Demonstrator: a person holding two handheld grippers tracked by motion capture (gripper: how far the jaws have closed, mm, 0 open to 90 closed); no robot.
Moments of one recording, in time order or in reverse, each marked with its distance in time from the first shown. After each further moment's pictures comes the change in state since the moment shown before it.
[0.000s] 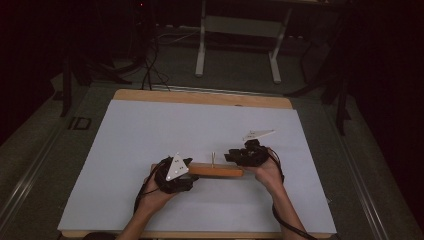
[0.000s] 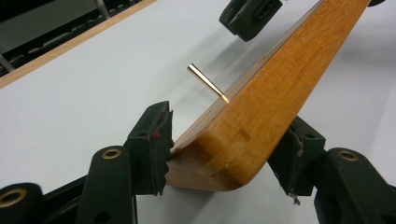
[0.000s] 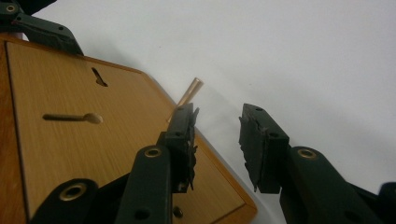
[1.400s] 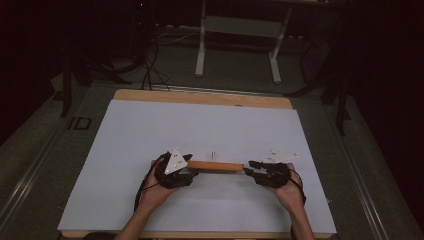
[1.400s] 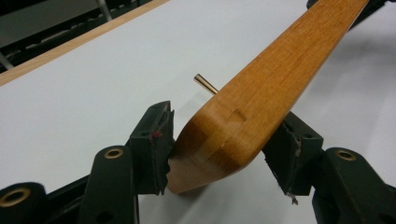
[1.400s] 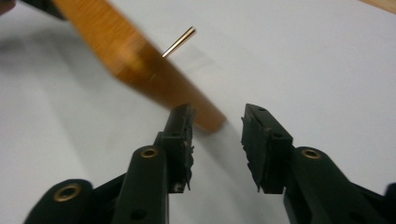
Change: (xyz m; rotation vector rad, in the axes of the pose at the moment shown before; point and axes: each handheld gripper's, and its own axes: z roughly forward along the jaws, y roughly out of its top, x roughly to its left) left arm 0.011 0.003 0.005 -0.016 -0.006 -0.046; right arm 0.019 -0.054 -0.056 -0.056 -0.162 -0.161
